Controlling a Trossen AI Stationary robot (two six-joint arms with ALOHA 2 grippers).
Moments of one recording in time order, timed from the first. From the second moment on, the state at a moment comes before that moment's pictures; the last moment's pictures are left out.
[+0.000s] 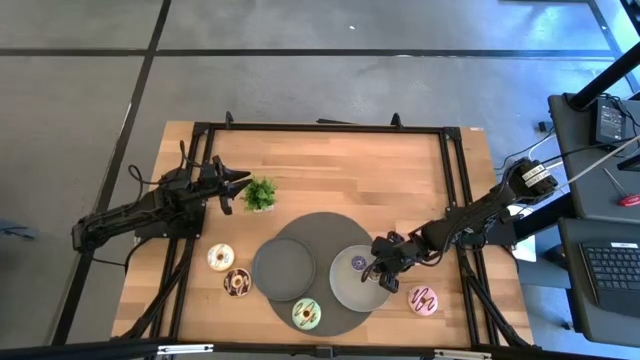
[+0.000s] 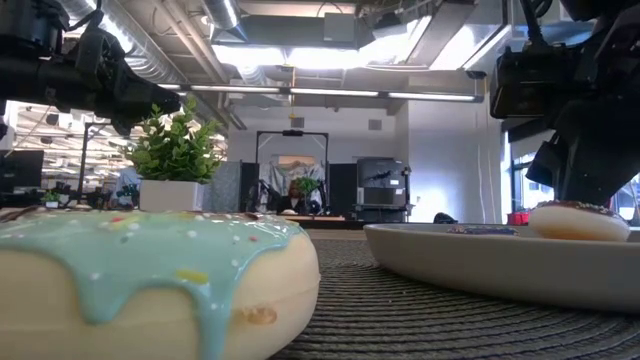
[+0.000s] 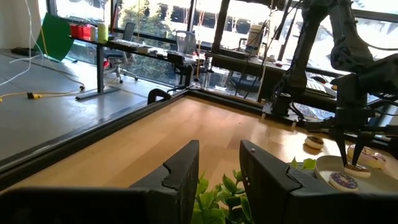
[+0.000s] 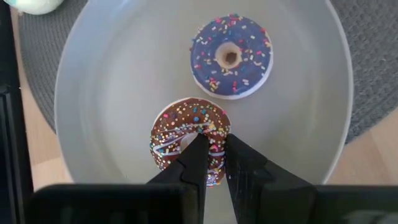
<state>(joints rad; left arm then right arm) 0.40 0.02 0.02 0.00 0.03 -0.19 0.49 1.50 0.66 -0.14 0.06 0.83</state>
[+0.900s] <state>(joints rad) 0.40 0.02 0.02 0.00 0.03 -0.19 0.49 1.50 0.66 -0.13 0.05 0.83</state>
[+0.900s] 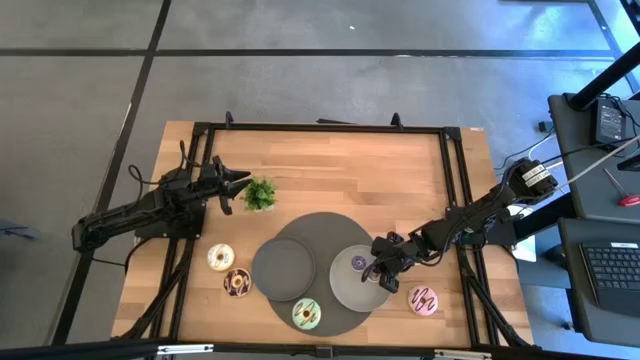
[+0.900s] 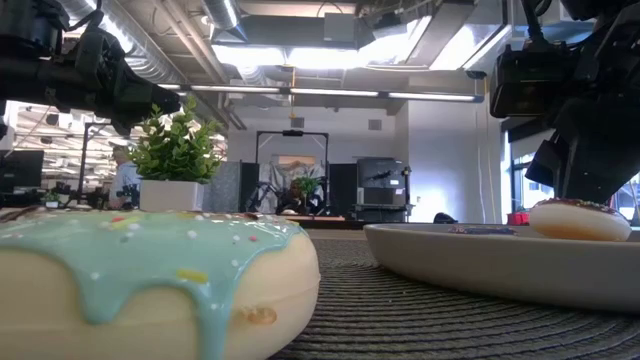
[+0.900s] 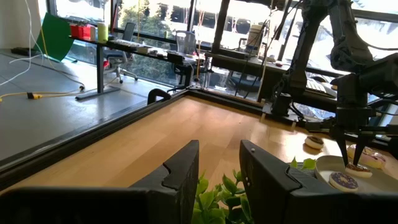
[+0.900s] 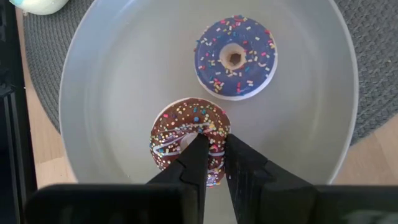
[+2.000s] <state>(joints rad) 0.40 0.02 0.02 0.00 0.03 -0.19 0.49 1.42 0.66 -0.15 0.01 0.88</state>
